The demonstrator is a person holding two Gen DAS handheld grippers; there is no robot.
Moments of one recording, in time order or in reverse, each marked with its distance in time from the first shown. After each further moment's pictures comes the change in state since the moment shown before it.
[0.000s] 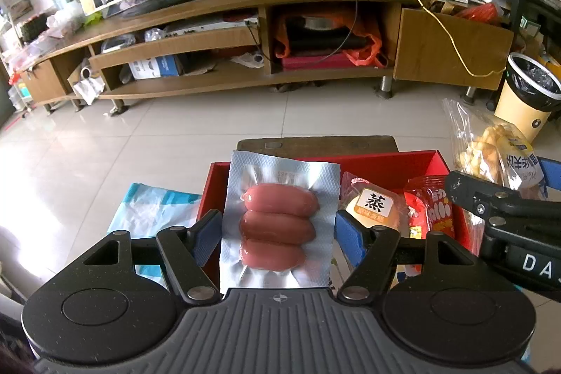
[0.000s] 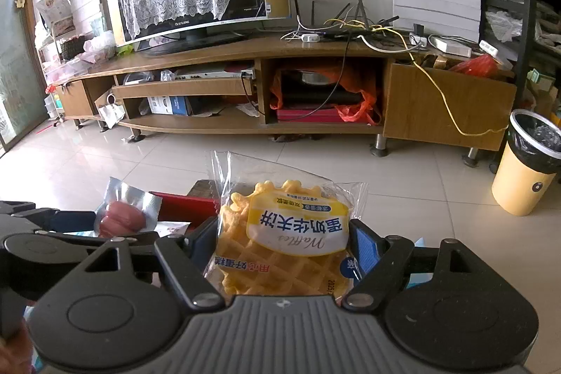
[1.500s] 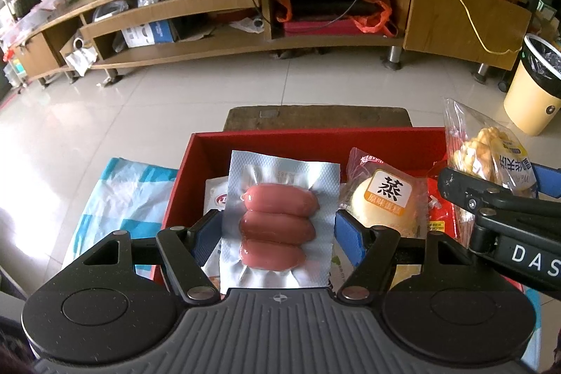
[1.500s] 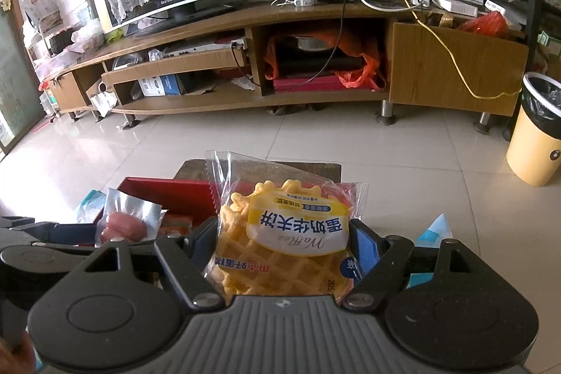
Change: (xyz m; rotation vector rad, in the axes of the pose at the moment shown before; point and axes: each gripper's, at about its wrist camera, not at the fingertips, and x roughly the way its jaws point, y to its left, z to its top) left arm 0.051 -0.006 0.002 -0.022 0.117 0.009; right arm 0.060 -0.017 -0.007 0.063 0.095 0.024
